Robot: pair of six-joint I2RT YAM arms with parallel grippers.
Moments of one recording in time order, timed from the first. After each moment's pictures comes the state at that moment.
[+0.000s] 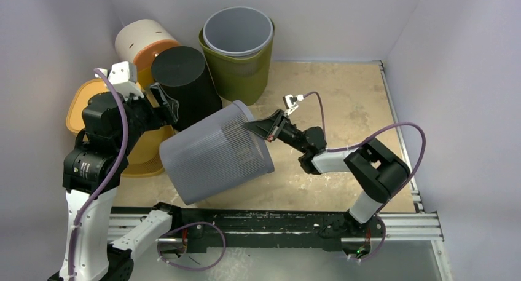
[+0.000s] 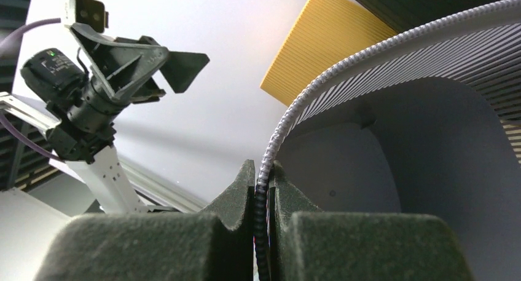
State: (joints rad) left arm -0.25 0.89 1.57 -1.00 -0.16 -0.34; right arm 0.72 1.68 0.63 1.45 -0.38 1.31
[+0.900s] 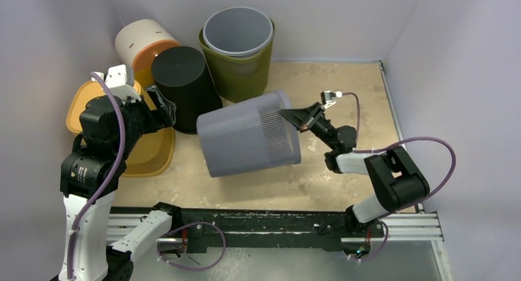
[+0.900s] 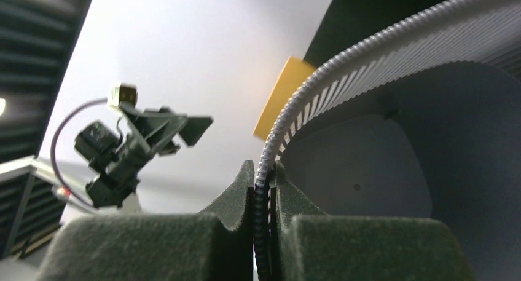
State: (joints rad) left arm -0.25 0.88 1.57 -1.03 -0.19 -0.34; right arm 0.34 1.53 0.44 1.51 -0.53 1.50
